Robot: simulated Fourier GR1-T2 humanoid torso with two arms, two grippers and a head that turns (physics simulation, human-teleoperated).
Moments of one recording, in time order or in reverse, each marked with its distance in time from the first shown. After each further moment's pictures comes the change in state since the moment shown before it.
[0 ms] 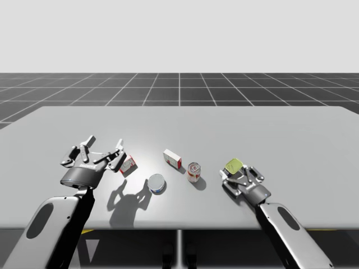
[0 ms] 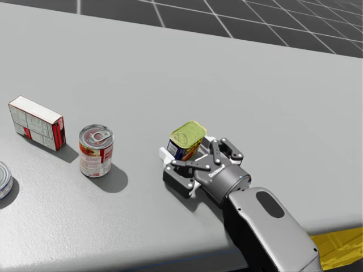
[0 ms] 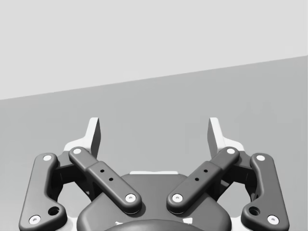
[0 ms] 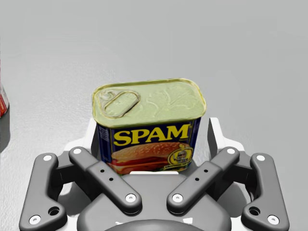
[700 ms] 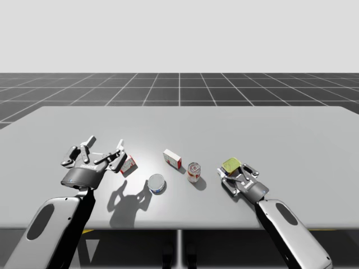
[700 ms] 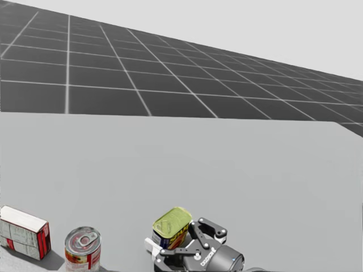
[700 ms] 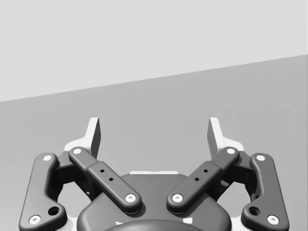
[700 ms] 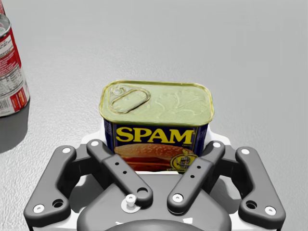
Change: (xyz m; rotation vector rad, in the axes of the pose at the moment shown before) left arm 0.000 -0.003 0.001 -0.001 -0.003 -0.011; right arm 0.005 -0.004 -0.007 0.113 0.012 0.043
